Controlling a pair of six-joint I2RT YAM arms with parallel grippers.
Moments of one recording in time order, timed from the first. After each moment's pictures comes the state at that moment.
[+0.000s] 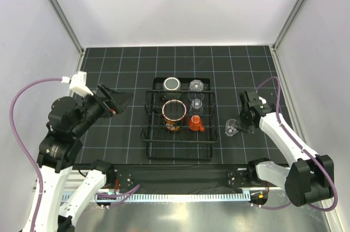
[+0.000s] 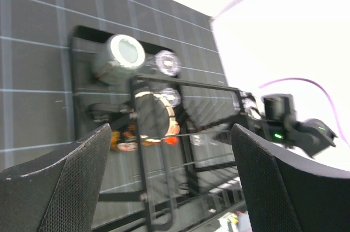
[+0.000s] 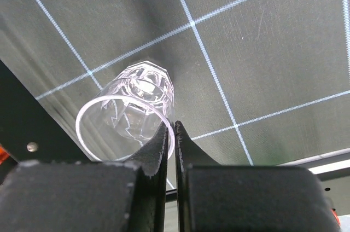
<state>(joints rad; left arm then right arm) -0.28 0.62 1.12 -0.69 0.20 -0.70 0.20 1.11 0.73 -0.86 0.14 0.68</state>
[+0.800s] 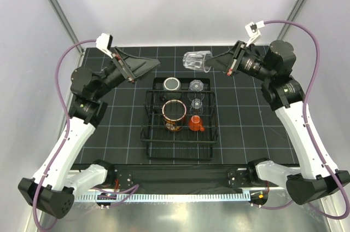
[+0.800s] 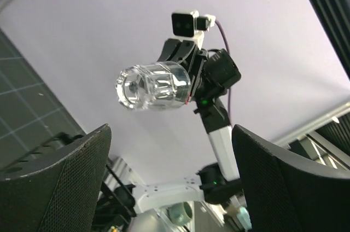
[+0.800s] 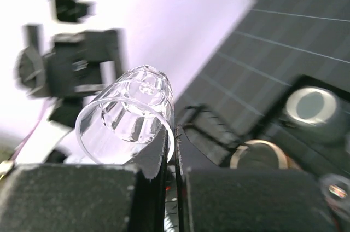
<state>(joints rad) -0.35 1.01 1.10 0.27 0.64 -1.23 0.25 1.13 1.39 -0.30 -0.68 0.70</state>
